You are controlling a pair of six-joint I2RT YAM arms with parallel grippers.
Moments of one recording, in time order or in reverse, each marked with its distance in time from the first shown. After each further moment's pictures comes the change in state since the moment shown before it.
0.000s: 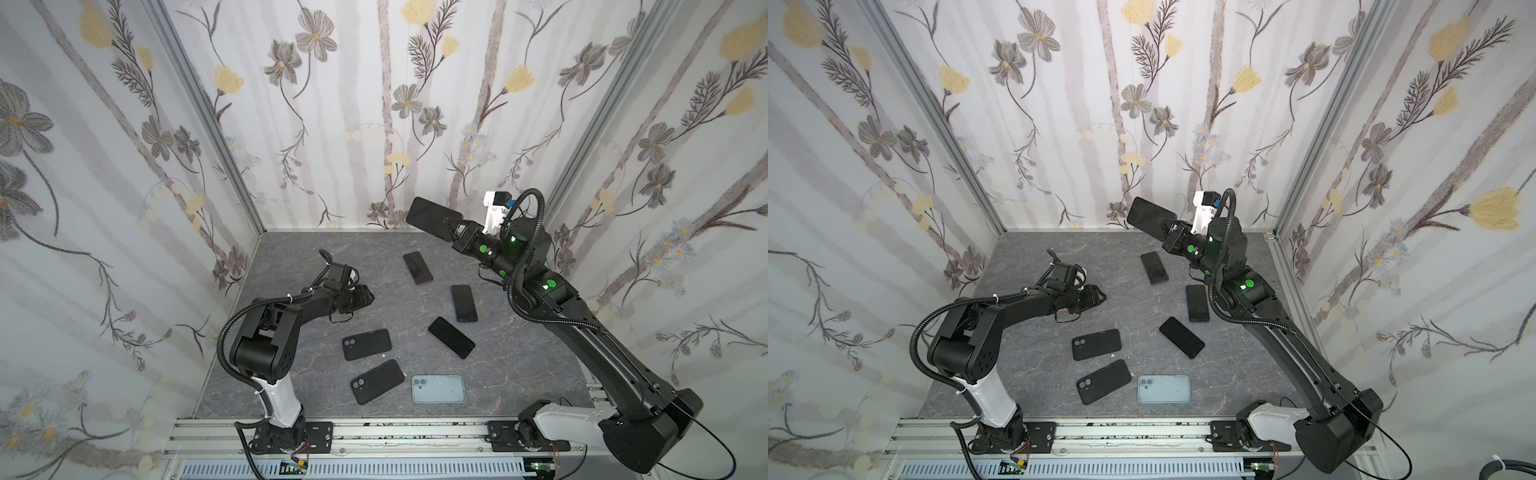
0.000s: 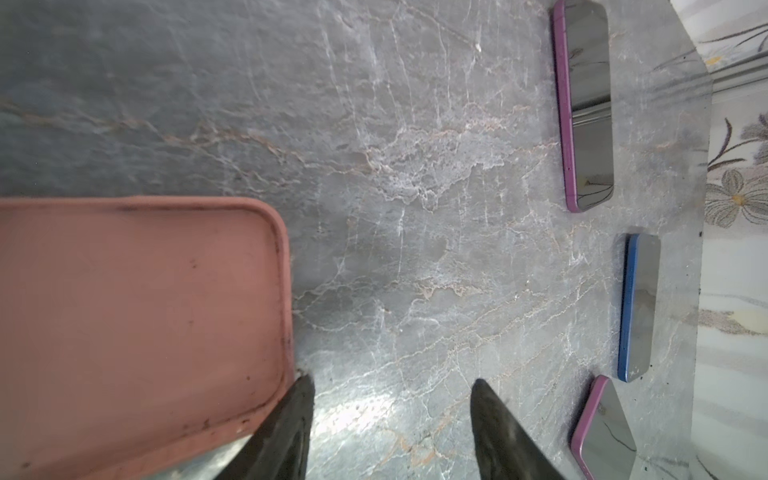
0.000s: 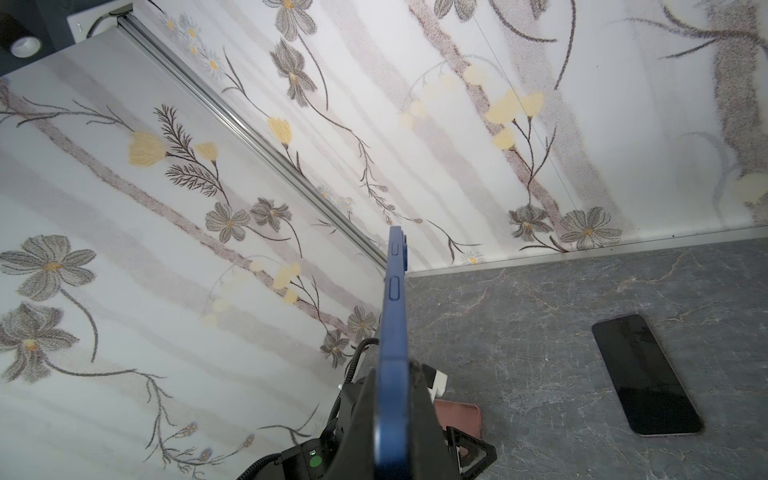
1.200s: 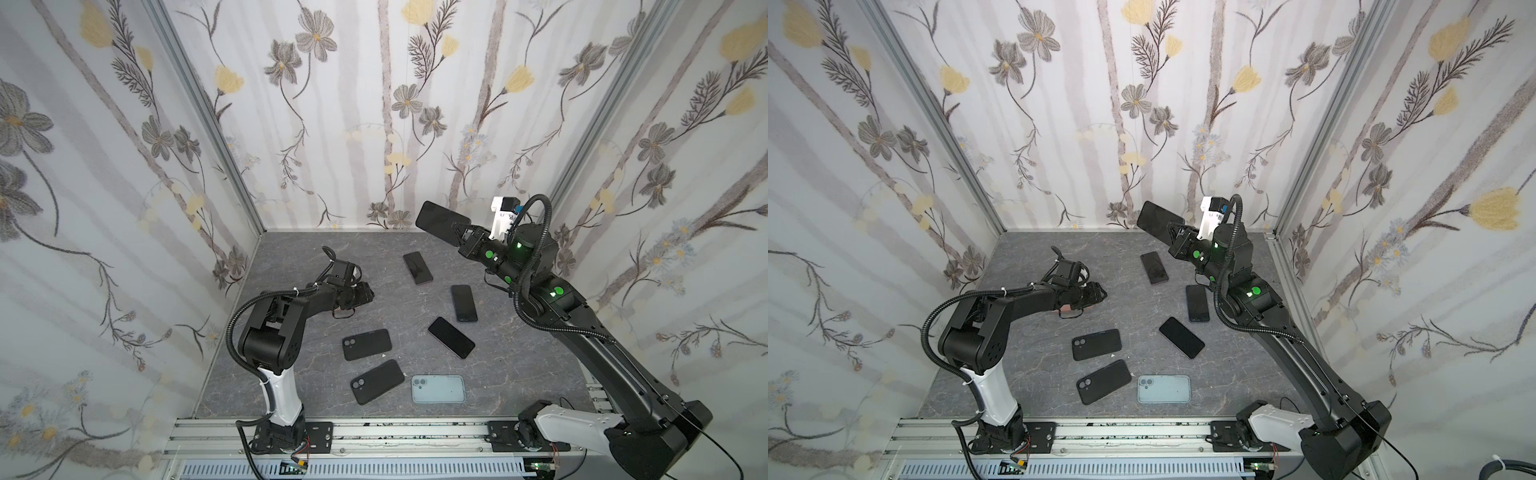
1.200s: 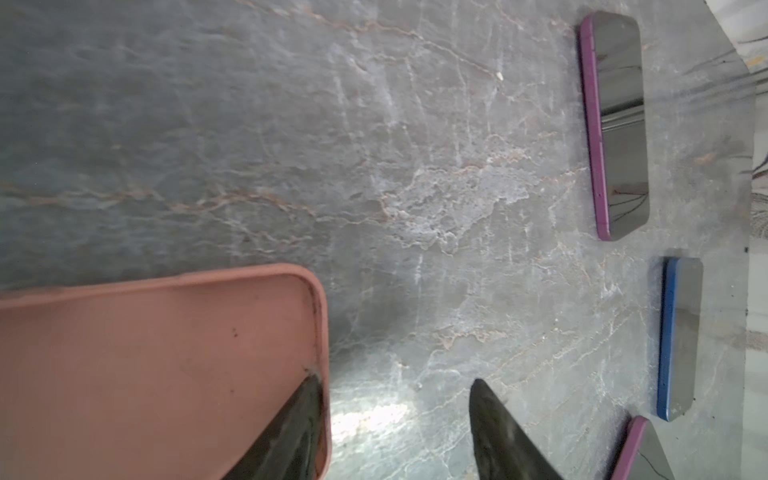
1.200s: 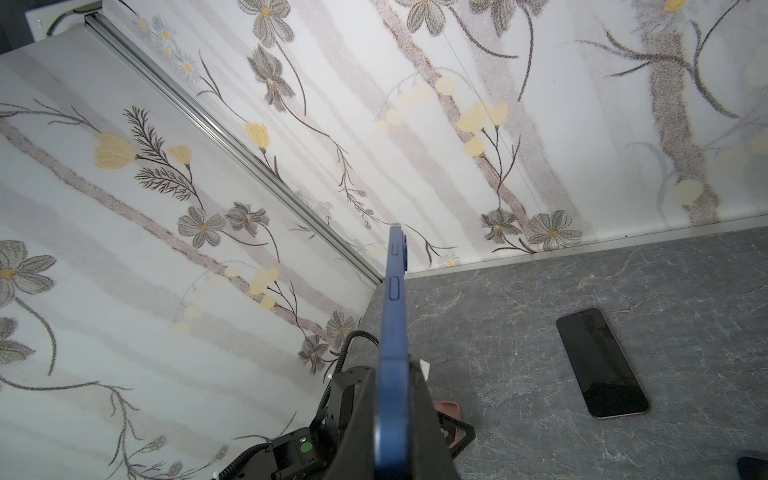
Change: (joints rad) left arm -0.008 0.078 0.074 -0.004 -0.040 0.027; right arm -0.007 -0.053 -0.046 -0.032 0.047 -0.026
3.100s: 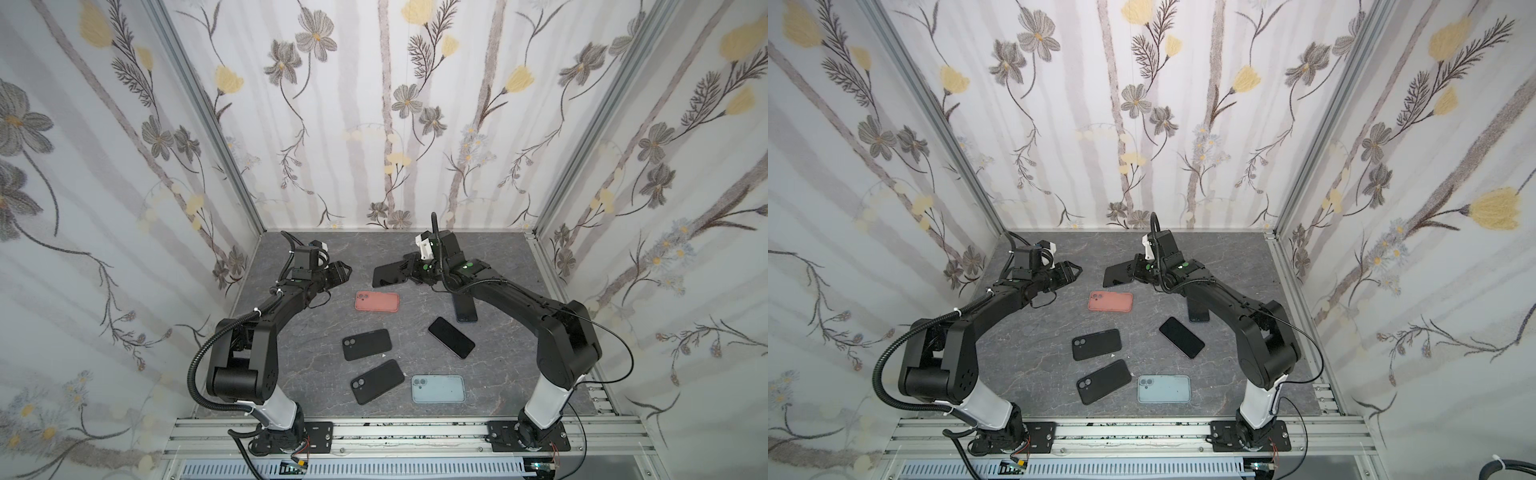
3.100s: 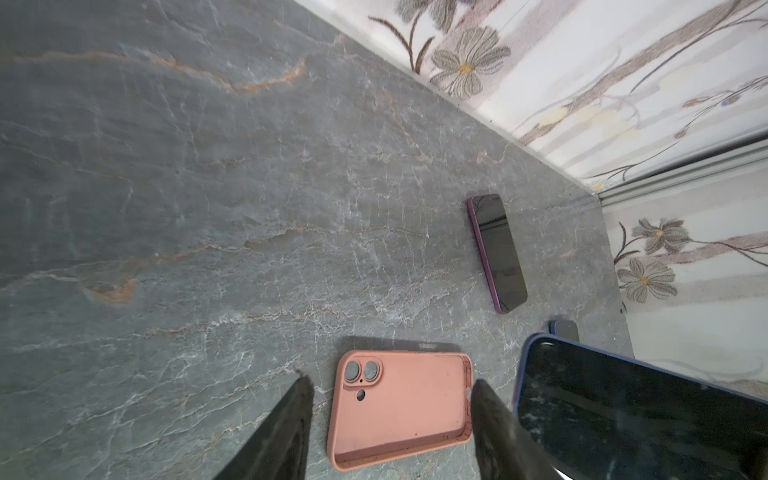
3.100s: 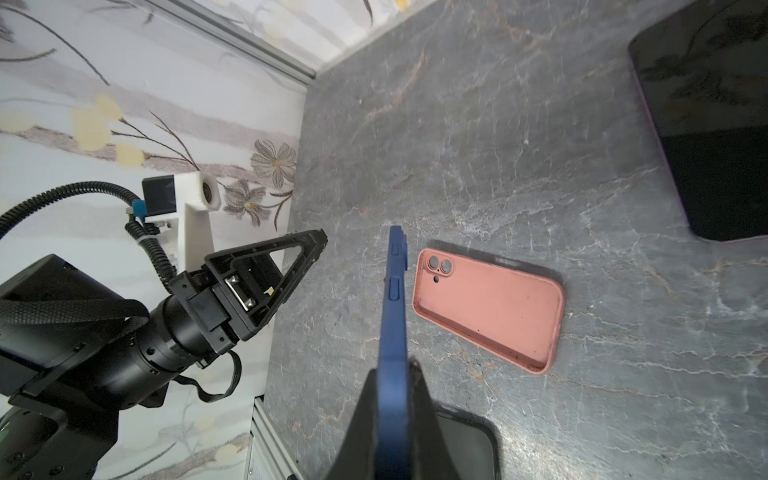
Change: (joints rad) left arm 0.216 -0.238 -0.043 0.051 0.104 0.064; right arm 0.059 0.618 0.122 -0.077 -0.316 0.117
